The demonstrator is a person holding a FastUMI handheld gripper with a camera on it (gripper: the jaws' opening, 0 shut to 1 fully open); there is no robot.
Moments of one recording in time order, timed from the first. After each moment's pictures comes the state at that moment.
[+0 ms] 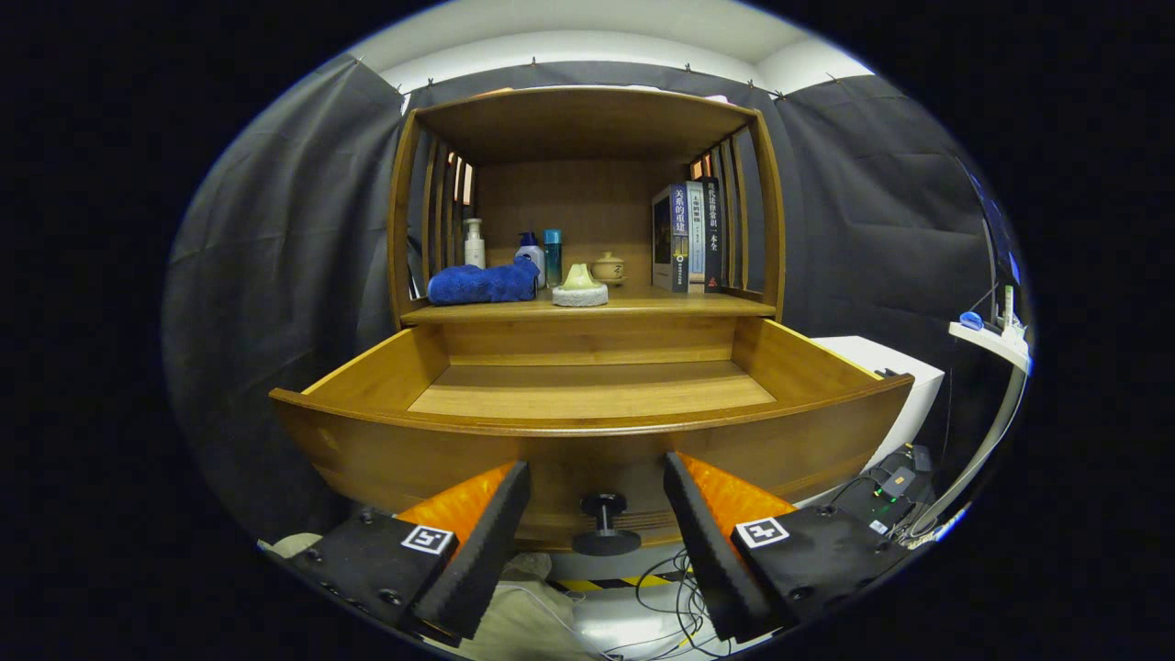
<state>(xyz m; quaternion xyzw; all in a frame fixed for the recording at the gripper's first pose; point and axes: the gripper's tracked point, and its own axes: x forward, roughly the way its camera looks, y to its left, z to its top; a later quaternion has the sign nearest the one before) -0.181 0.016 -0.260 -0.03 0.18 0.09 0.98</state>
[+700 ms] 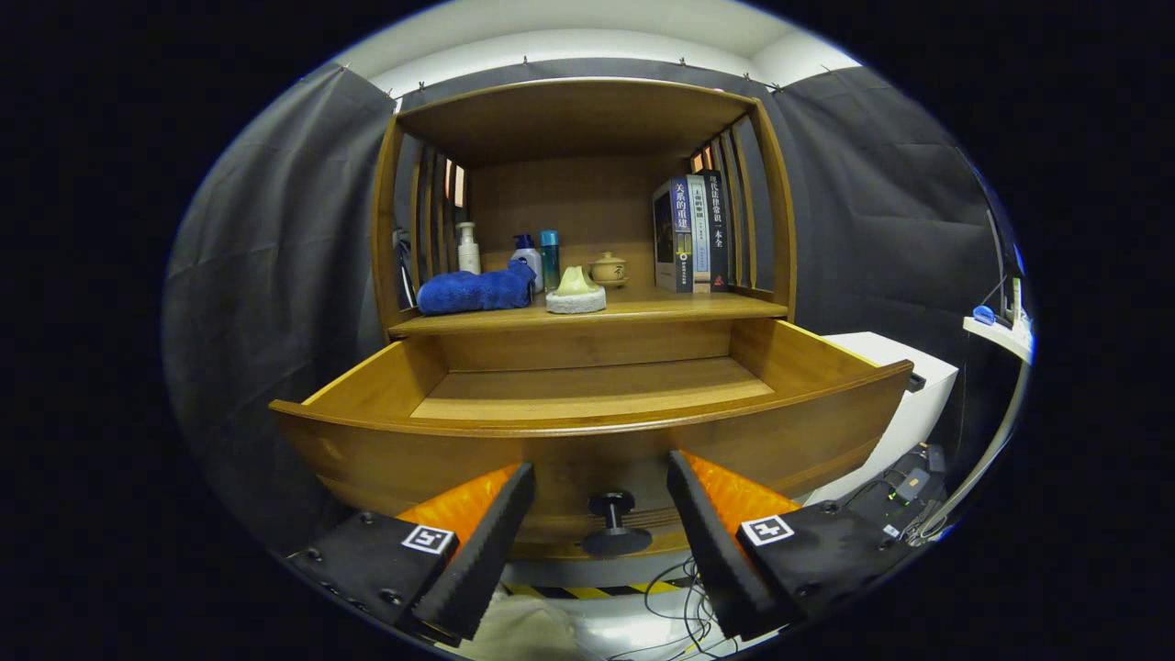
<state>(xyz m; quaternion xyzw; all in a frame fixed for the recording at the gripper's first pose) -0.146 0.012 -0.259 -0.02 0.18 0.10 0.98</state>
